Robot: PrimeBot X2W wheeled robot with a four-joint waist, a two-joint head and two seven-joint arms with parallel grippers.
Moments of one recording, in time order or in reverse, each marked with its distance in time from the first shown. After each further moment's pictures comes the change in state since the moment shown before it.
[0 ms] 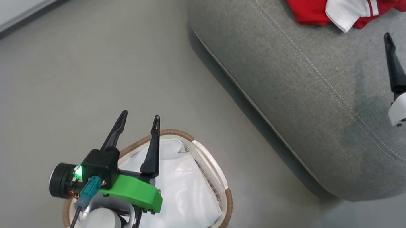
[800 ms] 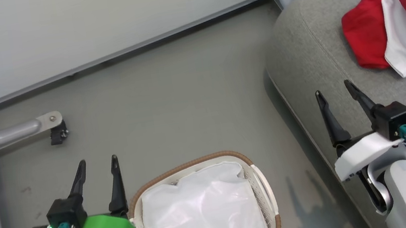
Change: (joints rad) left arm 0.226 -0.138 0.387 -0.009 0.152 -0.015 0.000; right arm 0.161 0.117 0.215 -0.094 0.072 0.000 0.000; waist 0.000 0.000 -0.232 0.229
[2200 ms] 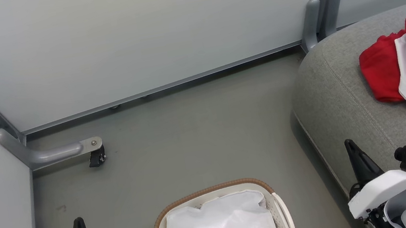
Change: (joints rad) left arm 0.161 -0.034 0.163 0.035 -0.334 -0.008 0.095; right arm 0.172 0.011 -0.002 0.039 0.393 0.000 0.090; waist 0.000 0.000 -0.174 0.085
